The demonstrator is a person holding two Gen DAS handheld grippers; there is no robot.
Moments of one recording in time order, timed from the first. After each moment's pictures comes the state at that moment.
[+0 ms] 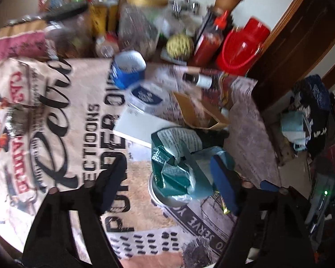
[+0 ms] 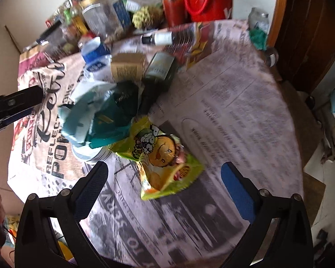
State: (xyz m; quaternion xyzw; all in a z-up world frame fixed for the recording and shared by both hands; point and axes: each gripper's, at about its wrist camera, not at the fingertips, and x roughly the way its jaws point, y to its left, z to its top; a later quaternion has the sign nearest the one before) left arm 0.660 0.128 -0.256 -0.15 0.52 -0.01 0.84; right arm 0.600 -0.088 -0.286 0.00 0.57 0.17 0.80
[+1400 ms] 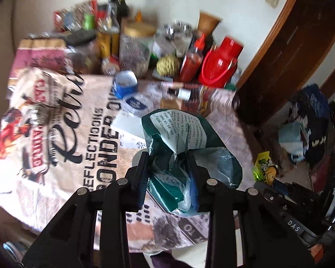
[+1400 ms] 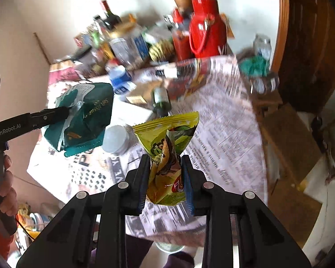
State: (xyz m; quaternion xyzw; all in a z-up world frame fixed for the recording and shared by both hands) left arm 0.583 0.079 -0.168 -0.15 0.45 0.03 0.88; right arm 0.558 -0.157 -0.194 0.02 0.48 0.25 0.84
